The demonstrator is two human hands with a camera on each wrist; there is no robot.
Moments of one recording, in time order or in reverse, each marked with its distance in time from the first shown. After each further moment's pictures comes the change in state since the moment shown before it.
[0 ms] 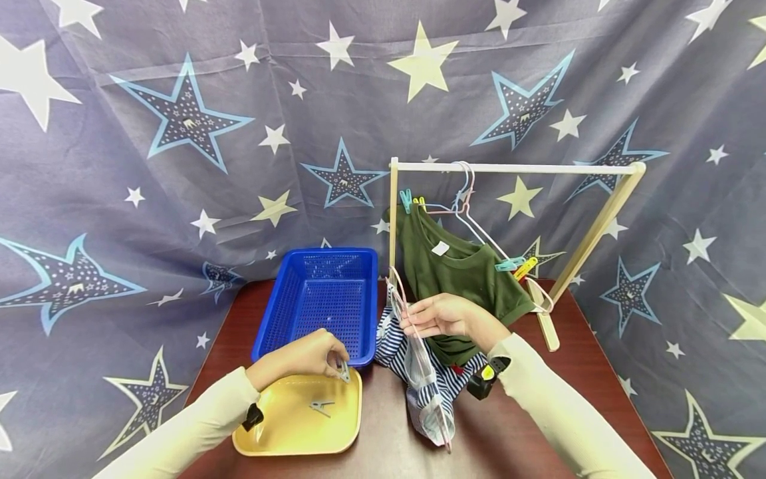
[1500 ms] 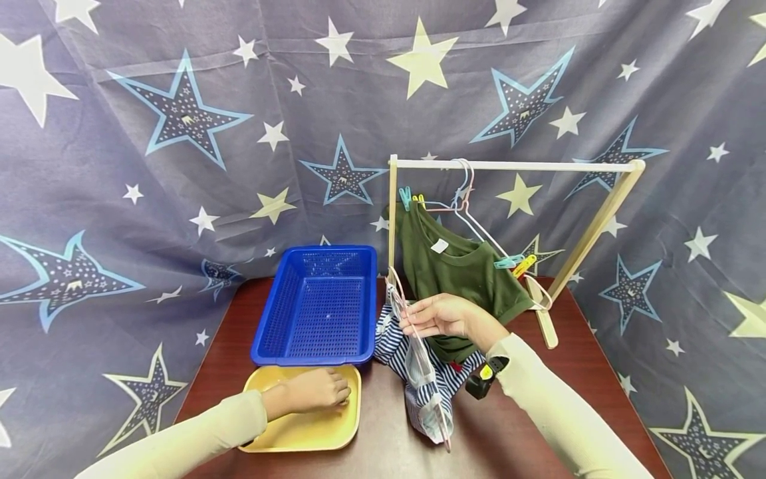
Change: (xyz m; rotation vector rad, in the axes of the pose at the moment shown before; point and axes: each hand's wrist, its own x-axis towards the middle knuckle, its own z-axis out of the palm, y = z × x) left_hand -0.020 -0.033 0.086 1.024 0.166 0.639; right_hand 0.002 0.007 -0.001 0.004 0.010 0.022
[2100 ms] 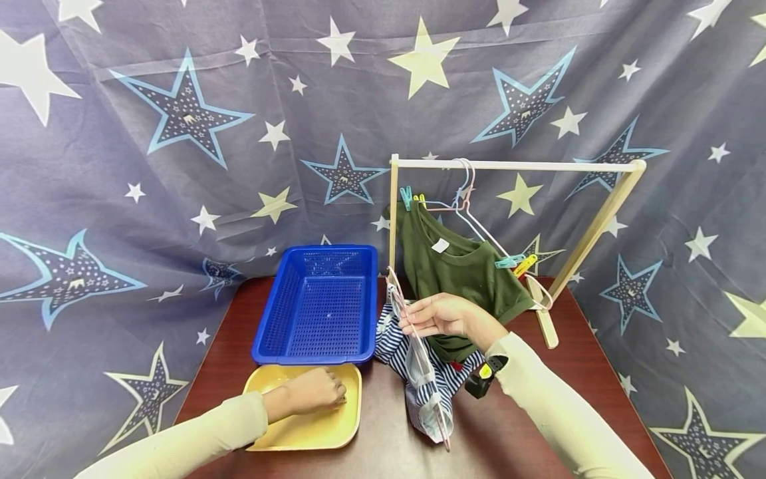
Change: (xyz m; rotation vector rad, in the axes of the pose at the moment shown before) left_hand -0.003 0.007 0.001 -0.041 -0.123 -0.135; right_hand -0.001 -0.001 0.003 -0.012 0.006 -0.001
